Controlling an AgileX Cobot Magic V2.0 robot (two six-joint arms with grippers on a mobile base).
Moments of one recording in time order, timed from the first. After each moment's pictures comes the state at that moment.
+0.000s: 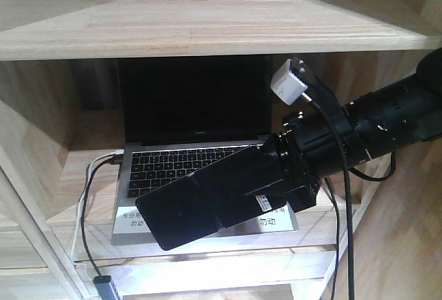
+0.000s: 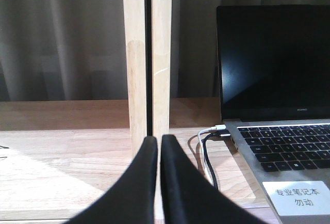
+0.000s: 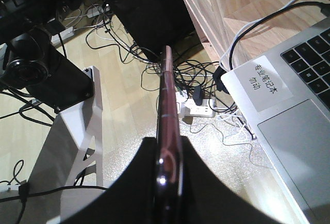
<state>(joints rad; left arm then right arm) 0.04 -0.01 0.03 -0.03 0.18 0.15 0.28 1.48 -1.10 1.06 1.21 -1.18</state>
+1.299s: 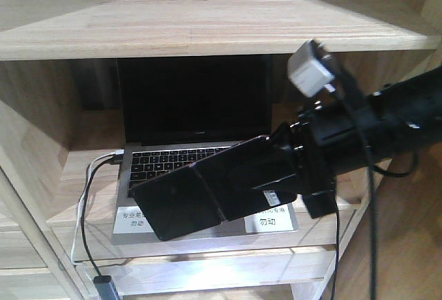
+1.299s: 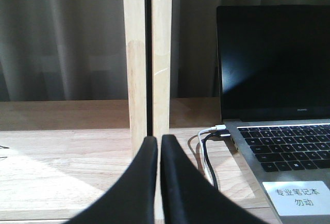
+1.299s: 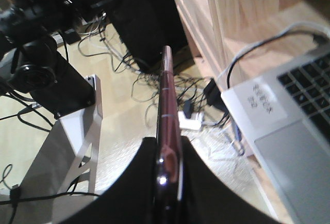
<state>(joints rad) 0.04 -0.01 0.03 -0.03 0.18 0.15 0.28 1.36 -1.10 1.06 1.21 -1.18</state>
